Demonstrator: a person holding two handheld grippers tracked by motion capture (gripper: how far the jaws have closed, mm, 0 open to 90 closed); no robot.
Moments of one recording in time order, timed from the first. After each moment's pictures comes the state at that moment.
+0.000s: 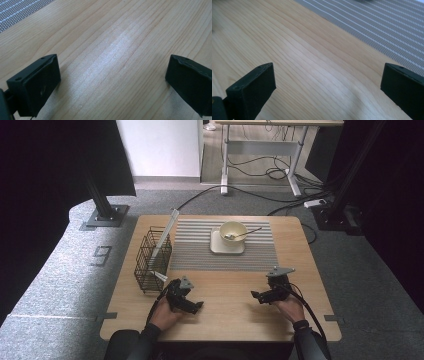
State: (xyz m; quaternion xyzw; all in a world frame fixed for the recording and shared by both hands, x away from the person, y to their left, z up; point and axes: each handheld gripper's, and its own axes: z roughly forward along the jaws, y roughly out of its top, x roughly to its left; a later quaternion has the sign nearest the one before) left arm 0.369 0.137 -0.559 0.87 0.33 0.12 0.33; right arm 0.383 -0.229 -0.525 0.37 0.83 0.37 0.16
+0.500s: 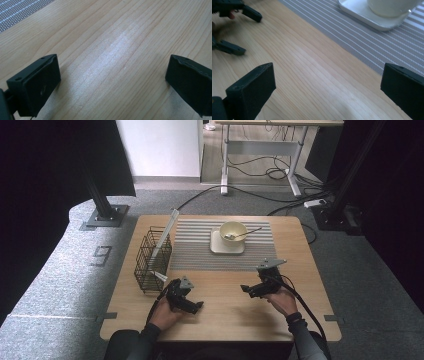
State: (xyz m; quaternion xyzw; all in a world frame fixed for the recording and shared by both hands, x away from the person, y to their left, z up) left arm 0.370 0.137 -0.558 0.88 0.33 0.12 0.33; right arm 0.388 -0.194 -0.488 0.35 0.84 0.40 0.14
